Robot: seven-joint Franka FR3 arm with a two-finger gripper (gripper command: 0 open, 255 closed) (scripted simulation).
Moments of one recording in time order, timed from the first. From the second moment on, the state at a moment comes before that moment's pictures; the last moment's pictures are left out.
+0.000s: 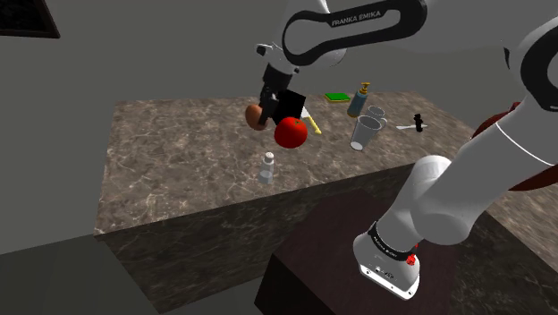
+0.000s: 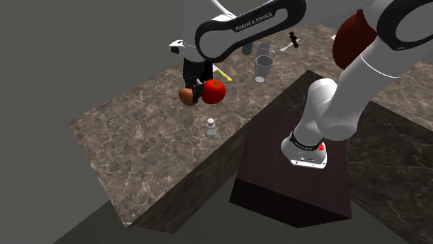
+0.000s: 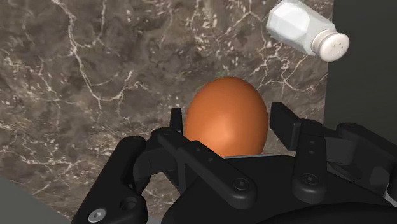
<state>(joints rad) 0.26 -0.19 -0.17 -2.25 0.20 2.18 -0.84</state>
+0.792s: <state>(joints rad) 0.14 -0.15 -0.36 -2.21 0.21 2.13 -1.15</state>
